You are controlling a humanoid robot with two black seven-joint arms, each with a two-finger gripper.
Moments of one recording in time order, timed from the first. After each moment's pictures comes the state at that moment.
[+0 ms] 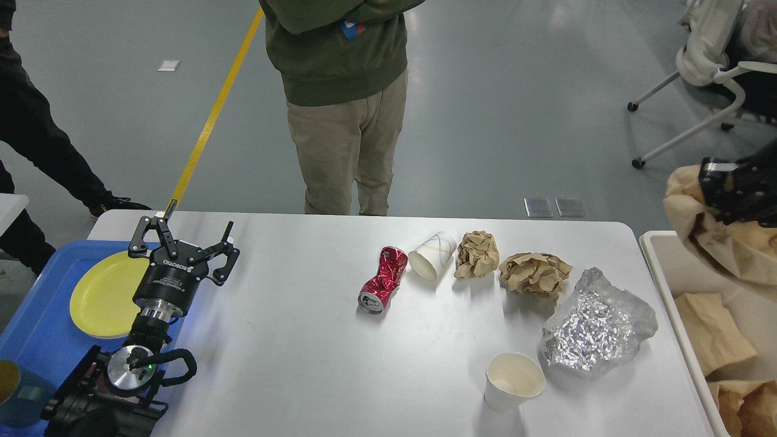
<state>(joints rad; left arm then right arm) -0.34 0.06 -1.54 -0.68 0.23 -0.68 -0.06 2.42 -0.42 -1.72 1.52 0.13 0.61 -0.05</state>
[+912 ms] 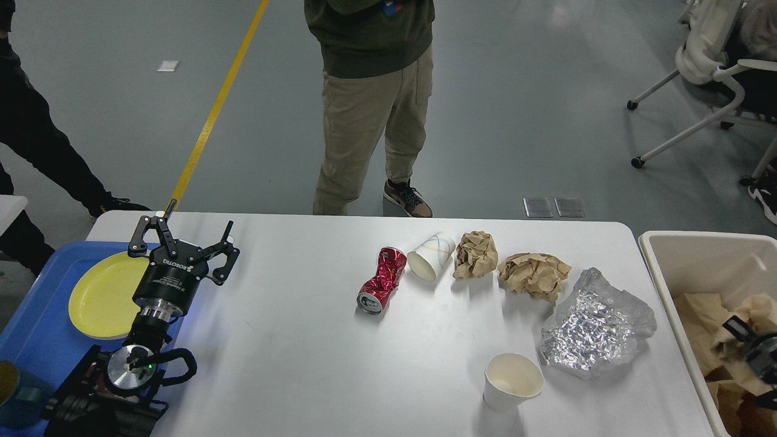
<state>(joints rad) -0.34 0.06 -1.54 -0.68 0.23 -0.68 -0.06 0.60 -0.40 -0.83 0.09 0.10 0.01 -0.05</state>
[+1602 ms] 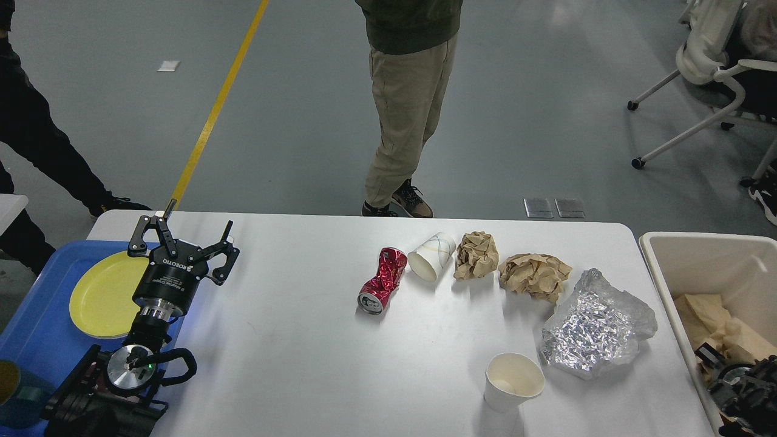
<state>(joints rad) -0.34 0.06 -1.54 -0.68 0.23 -0.68 -0.06 0.51 -0.31 -0.82 0.04 0.13 -0.04 -0.05</state>
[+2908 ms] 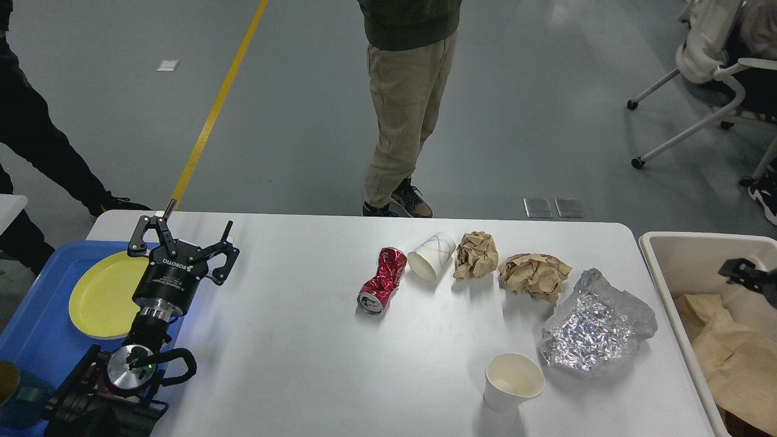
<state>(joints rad) -0.34 0.06 -1.54 -0.68 0.23 -0.68 -0.06 1.20 -0.64 -1.15 0.67 -0.01 0.15 -0.07</state>
